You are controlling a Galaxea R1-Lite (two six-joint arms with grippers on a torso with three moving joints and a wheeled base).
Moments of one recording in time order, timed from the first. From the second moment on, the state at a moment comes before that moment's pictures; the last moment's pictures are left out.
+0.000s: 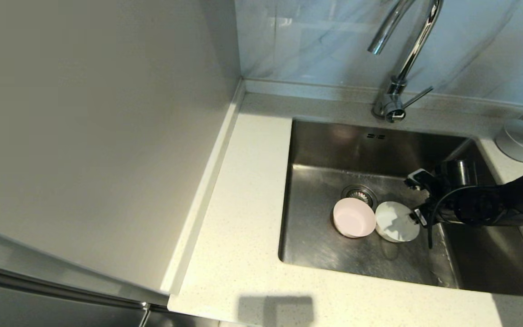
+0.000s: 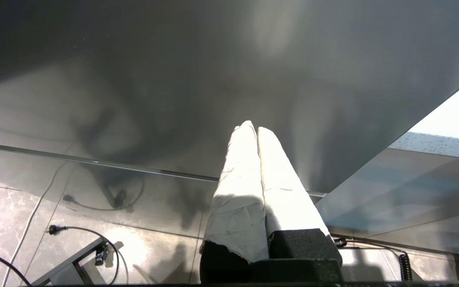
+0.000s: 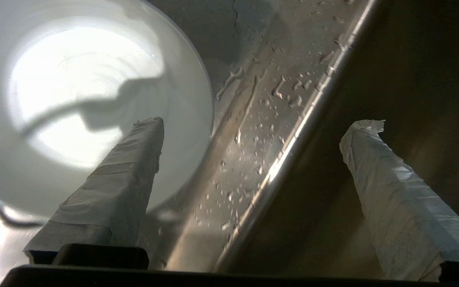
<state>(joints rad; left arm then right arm) 0.00 0.00 0.00 0.00 0.02 -0.02 -0.10 2.18 -1.19 -0.32 -0.20 -0.49</state>
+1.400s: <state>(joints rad) 0.00 0.00 0.00 0.00 0.02 -0.02 -0.13 2.32 -1.40 -0.38 -0.20 -0.48</state>
